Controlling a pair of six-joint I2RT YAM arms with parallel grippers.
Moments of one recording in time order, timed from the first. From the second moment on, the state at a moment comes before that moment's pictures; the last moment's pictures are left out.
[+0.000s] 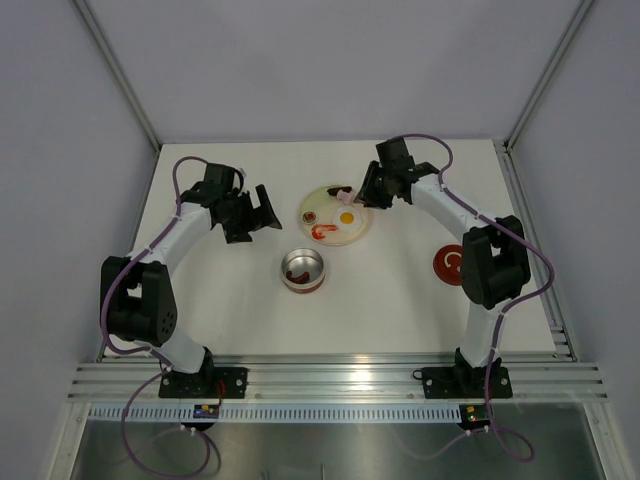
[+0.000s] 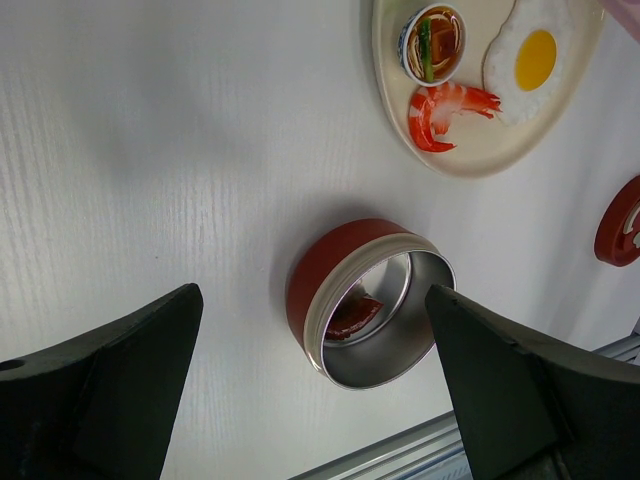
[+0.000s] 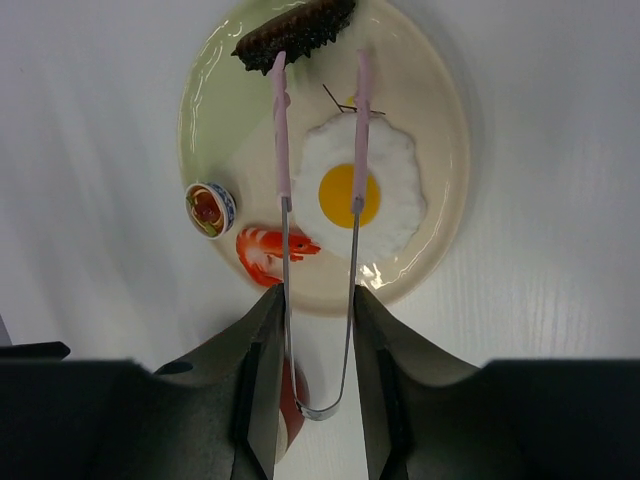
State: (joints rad) left arm -0.18 1.58 1.18 -0.60 0.31 -0.50; right arm 0.40 1.91 1.56 -0.51 -0.09 0.68
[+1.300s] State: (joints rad) left arm -0.18 1.58 1.18 -0.61 0.30 -0.50; right arm 0.40 2.01 1.69 -0.46 -0.08 0.68
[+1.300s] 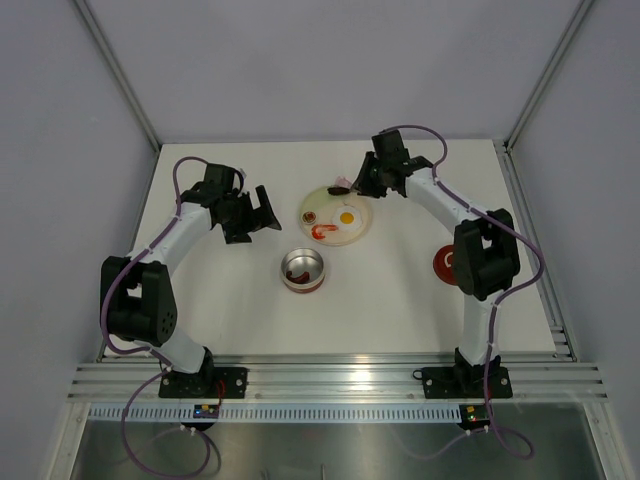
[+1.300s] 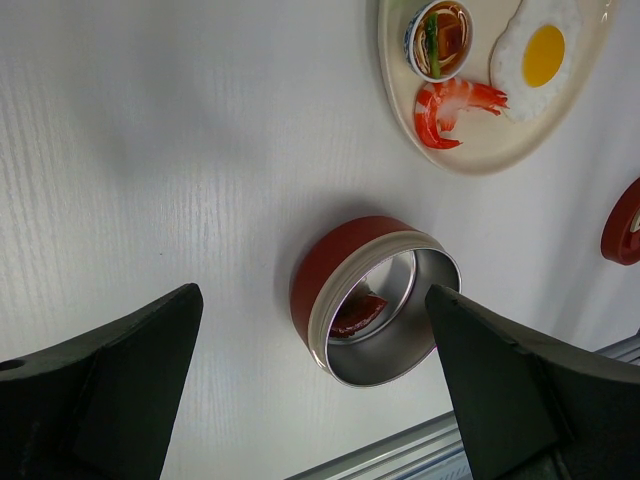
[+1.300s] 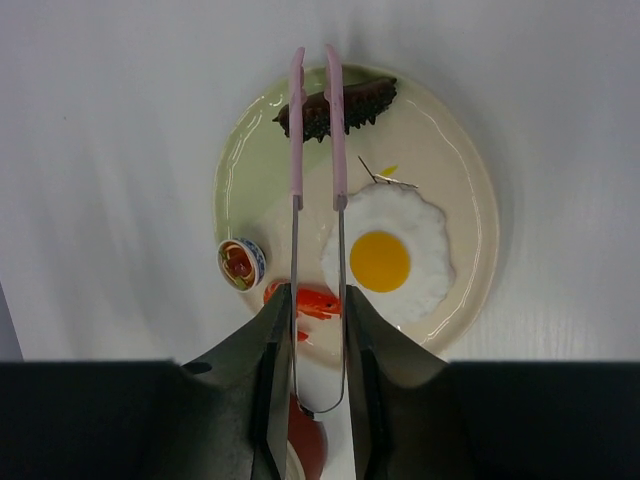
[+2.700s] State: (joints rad) left arm -0.18 1.58 1.18 -0.61 0.31 -0.50; right arm 0.39 1.29 0.87 -0.53 0.24 0.55
